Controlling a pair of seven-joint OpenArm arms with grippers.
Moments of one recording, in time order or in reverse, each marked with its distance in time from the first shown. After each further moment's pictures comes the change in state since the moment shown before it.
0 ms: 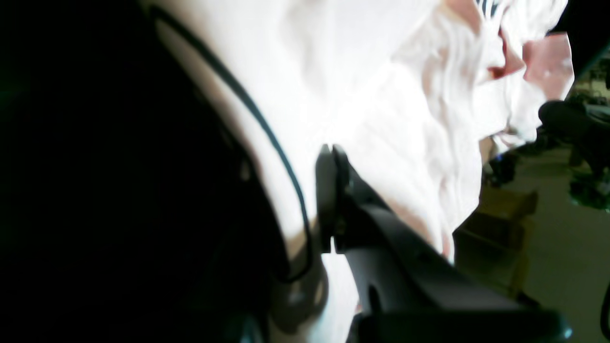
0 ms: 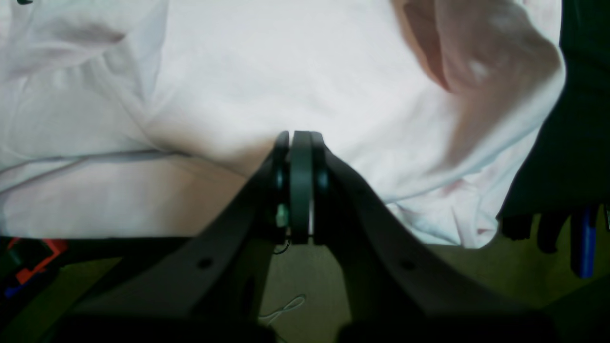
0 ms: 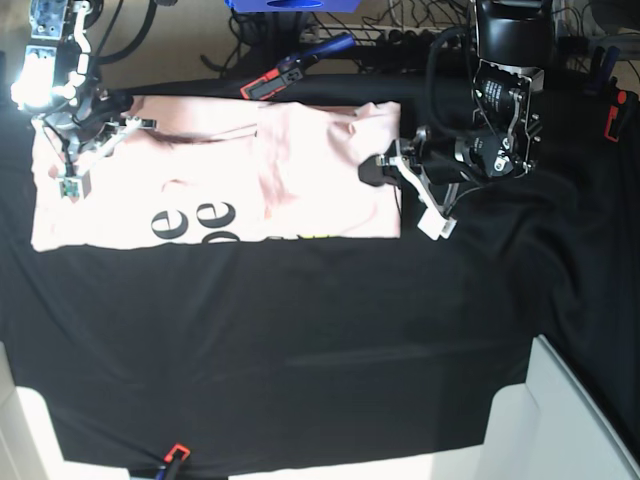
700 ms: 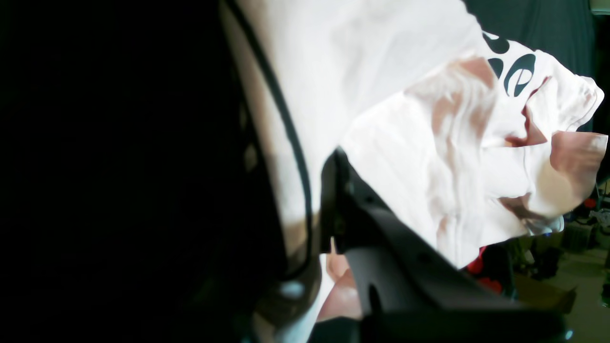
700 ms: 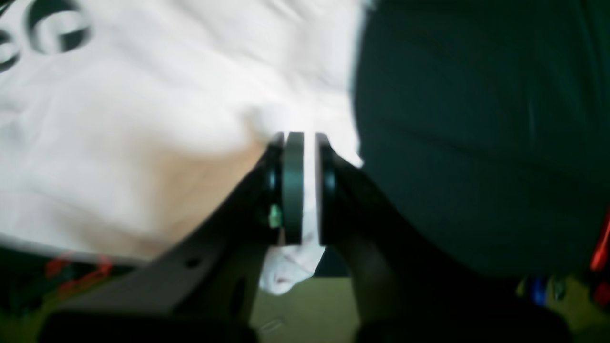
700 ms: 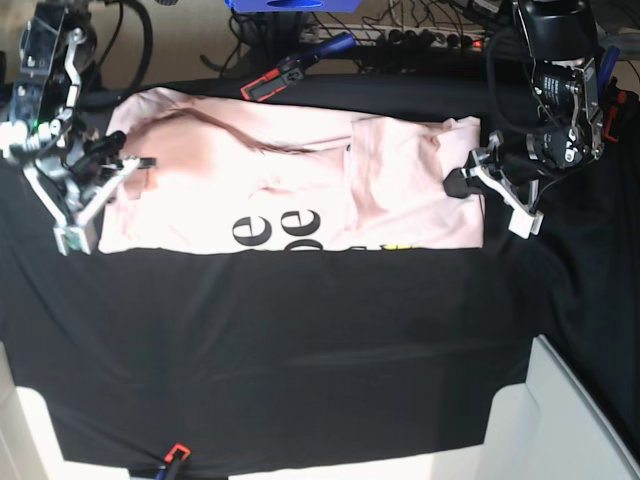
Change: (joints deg) left arm 2.6 -6.3 -13.6 0.3 0.2 0.0 -1.7; right arm 8.8 -0.3 0.3 5.0 0.4 10.1 -10.4
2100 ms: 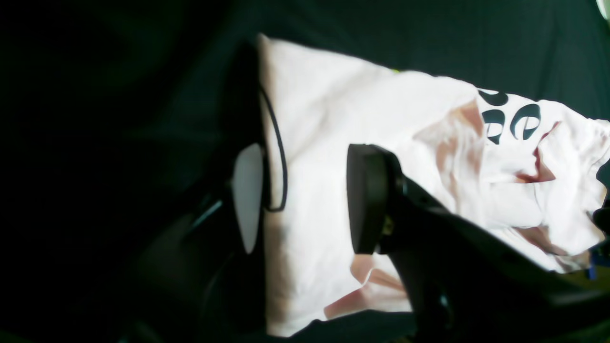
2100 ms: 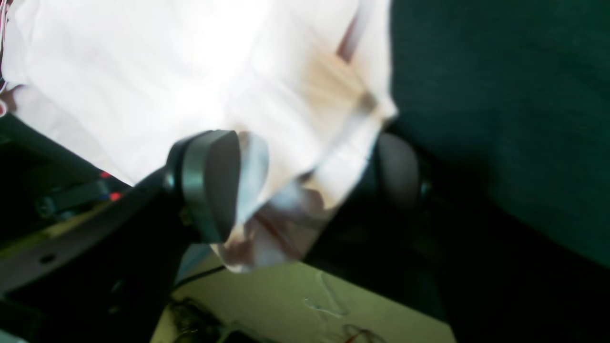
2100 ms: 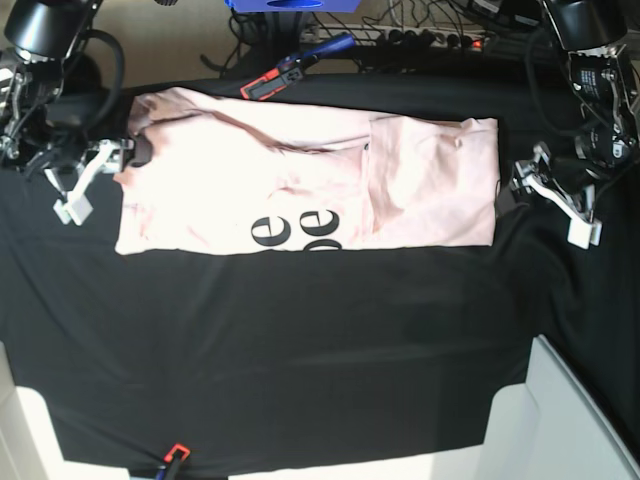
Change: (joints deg) left arm 3.8 -3.5 -8.2 12.0 0.5 0.0 -0.2; right arm 10.2 5.0 14.8 -33.4 24.4 21.2 -10.1
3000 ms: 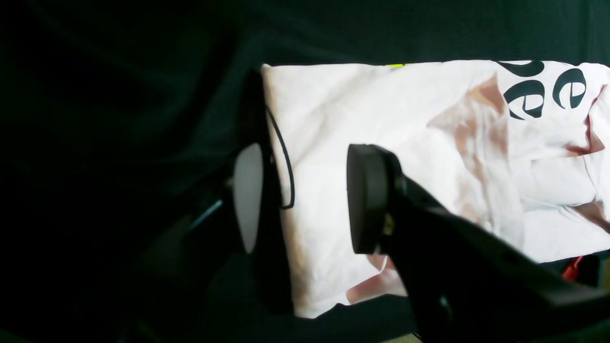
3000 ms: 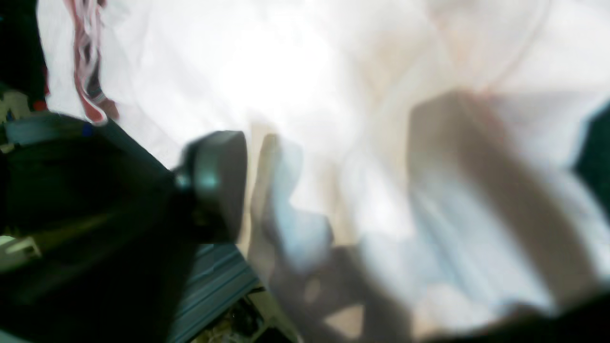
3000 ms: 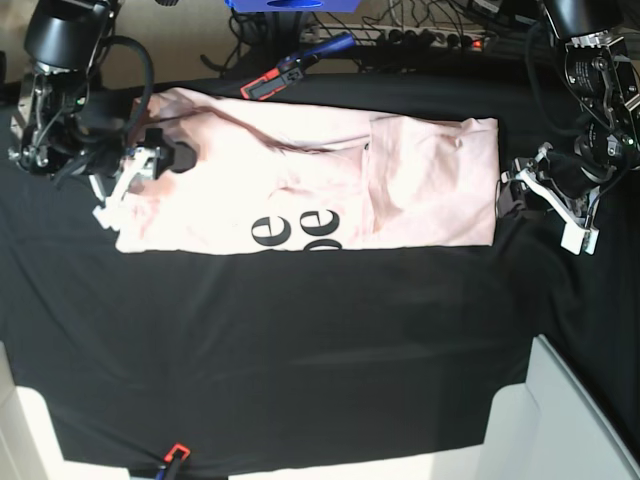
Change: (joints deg) left arm 1.9 2.0 0.1 9.1 10.2 0.0 0.2; right arm 2.1 -2.0 -6.1 -6.8 8.2 0.0 -0.6
